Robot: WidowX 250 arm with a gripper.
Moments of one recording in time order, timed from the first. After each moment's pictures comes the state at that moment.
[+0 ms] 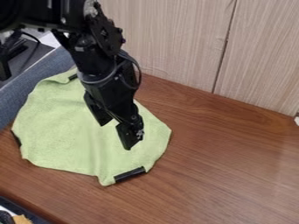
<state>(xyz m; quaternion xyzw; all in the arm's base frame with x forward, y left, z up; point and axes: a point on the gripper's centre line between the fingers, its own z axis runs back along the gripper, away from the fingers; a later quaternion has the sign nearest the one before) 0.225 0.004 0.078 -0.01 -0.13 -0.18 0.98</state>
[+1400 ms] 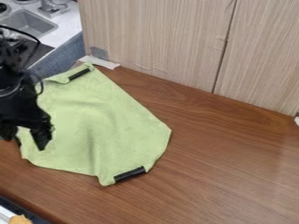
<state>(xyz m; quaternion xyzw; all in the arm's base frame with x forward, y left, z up) 0.179 0.156 0.026 0.05 -0.06 0.11 0.99</state>
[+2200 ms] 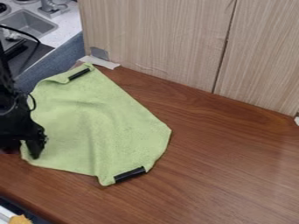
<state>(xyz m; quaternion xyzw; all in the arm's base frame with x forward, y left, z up) 0.187 0.192 -0.026 0.05 -0.06 0.15 0.99</state>
